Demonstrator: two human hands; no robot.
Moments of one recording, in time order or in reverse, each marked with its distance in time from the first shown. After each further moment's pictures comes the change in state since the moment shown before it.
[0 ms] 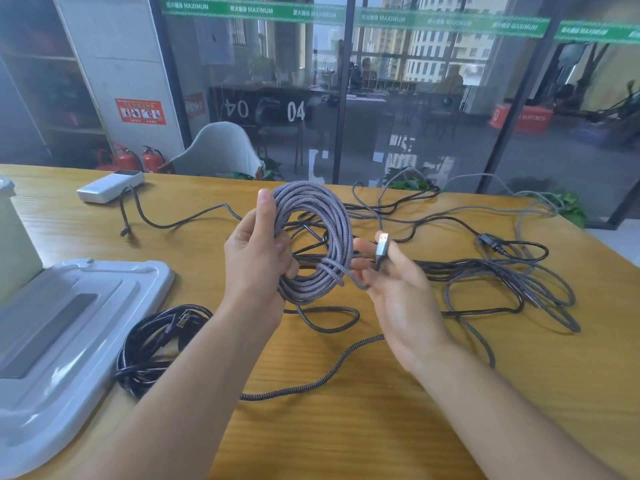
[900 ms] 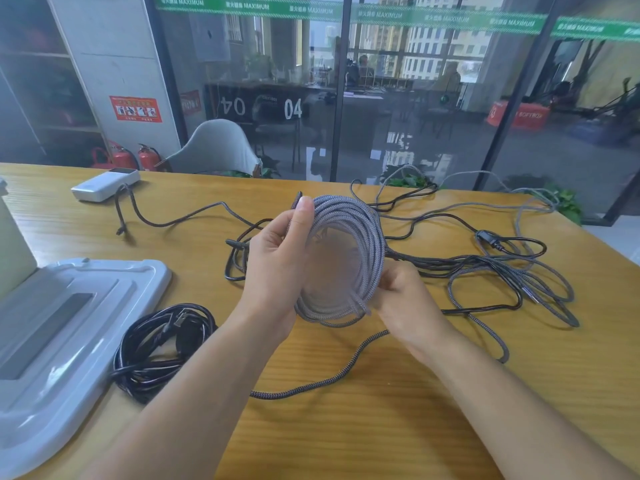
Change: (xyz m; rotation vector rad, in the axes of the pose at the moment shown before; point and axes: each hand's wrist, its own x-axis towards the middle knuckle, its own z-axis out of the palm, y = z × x) left_hand -0.014 -0.006 0.008 0.191 -0.221 0.005; right_hand 0.007 0.003 -0.014 -0.281 -0.260 -0.072
